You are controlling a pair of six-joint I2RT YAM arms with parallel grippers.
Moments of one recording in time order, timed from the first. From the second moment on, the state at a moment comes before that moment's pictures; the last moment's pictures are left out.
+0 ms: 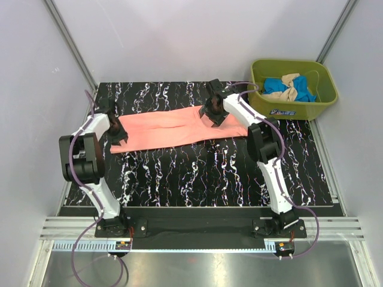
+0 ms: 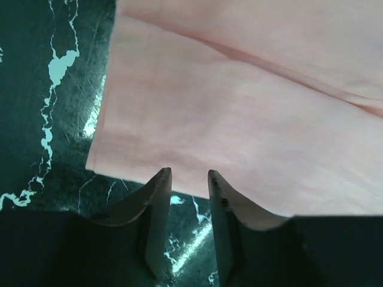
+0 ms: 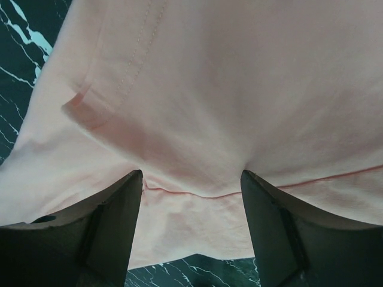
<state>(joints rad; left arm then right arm) 0.11 1.79 1.28 -0.68 -0.06 -0.40 0.45 2.45 2.22 -0.89 0.06 1.08</state>
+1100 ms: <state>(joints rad) -0.31 1.36 0.59 -0.57 0.39 -0.90 0.44 2.35 2.16 -0.90 0.19 0.83</state>
